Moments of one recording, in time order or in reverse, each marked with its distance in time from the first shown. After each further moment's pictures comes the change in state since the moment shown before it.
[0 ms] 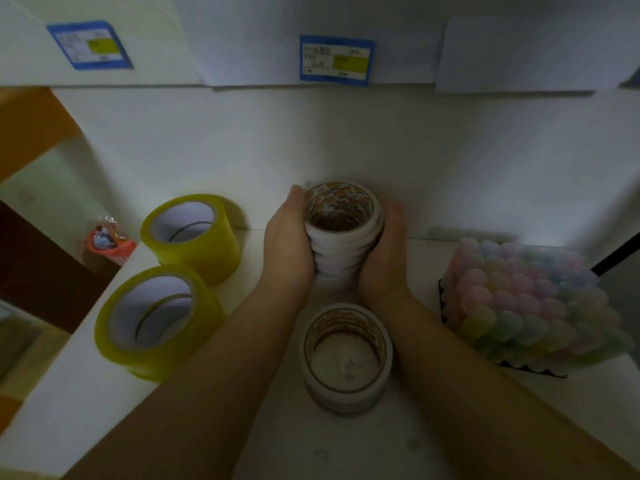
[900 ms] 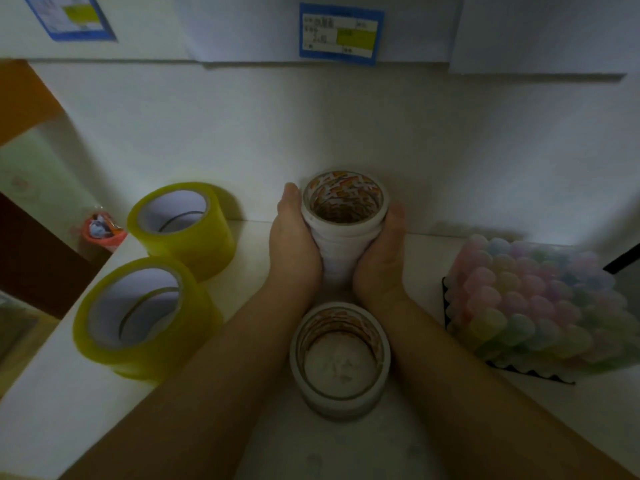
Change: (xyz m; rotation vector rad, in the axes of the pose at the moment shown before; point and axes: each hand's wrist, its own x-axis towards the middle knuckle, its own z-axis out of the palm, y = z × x) left_hand -0.006 -0.006 0.014 -0.194 0.131 -0.117; right_hand -0.004 0.006 0.003 -0.057 0.047 -0.063
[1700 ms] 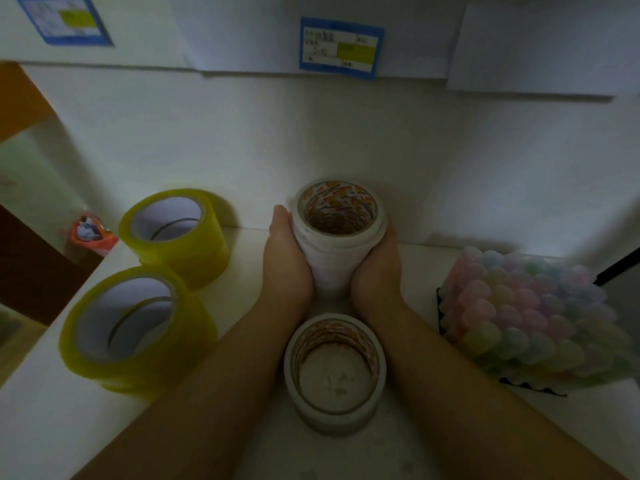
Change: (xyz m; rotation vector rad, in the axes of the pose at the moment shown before) left_hand 0.002 -0.009 -0.006 0.025 -0.031 0.014; right_hand 0.003 -0.008 -0.009 0.064 0.003 0.257
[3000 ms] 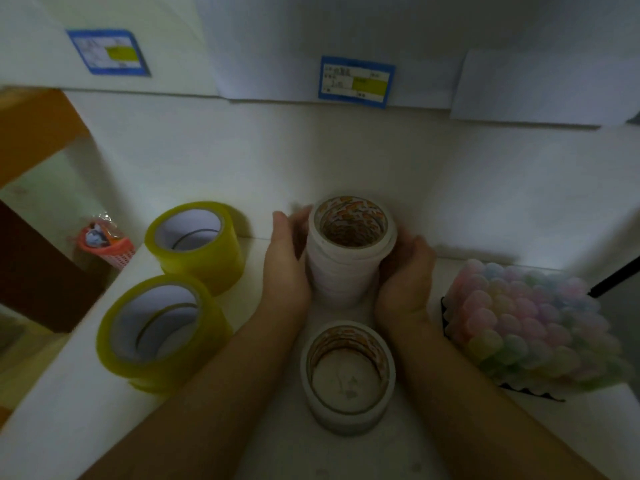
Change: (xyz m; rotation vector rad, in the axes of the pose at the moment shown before) left_hand -0.010 0.020 -0.005 -0.155 -0.035 -0.017; right_hand -0.006 -0.011 -0.006 0.183 -0.043 -0.072
